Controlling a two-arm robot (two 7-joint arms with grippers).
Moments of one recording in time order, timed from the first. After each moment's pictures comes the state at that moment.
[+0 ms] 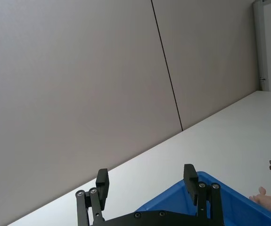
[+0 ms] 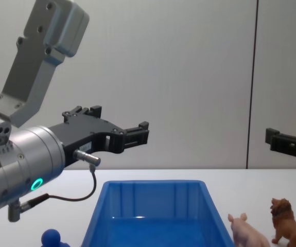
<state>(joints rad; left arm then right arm) -0.24 0.38 0.45 -1.63 -0.20 0.01 -0.01 -0.01 0.34 -0.23 -1.77 0.29 0.03 0.07</state>
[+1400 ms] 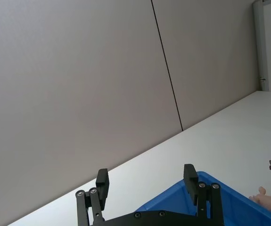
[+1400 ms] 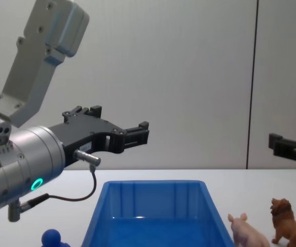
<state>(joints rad) -0.24 0.38 0.45 -1.63 -0.20 0.01 -0.01 -0.02 0.34 -0.22 -1.77 0.29 0.06 0.05</state>
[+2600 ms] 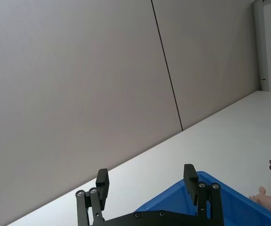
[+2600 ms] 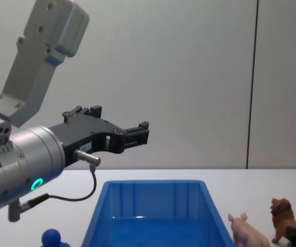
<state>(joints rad) -0.24 0.38 0.45 -1.63 -0.20 0.01 -0.01 -0.04 0.33 -0.23 -1.65 0.25 0.24 0.03</state>
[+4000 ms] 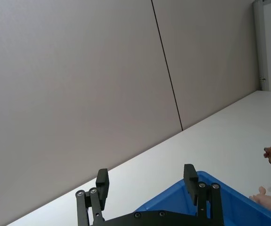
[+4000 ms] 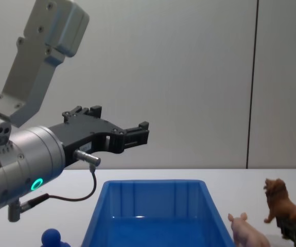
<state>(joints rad) -0.24 0.38 0.45 -1.63 -0.20 0.01 -0.01 0.06 0.26 -0.24 -1.51 0.20 0.16 0.09</state>
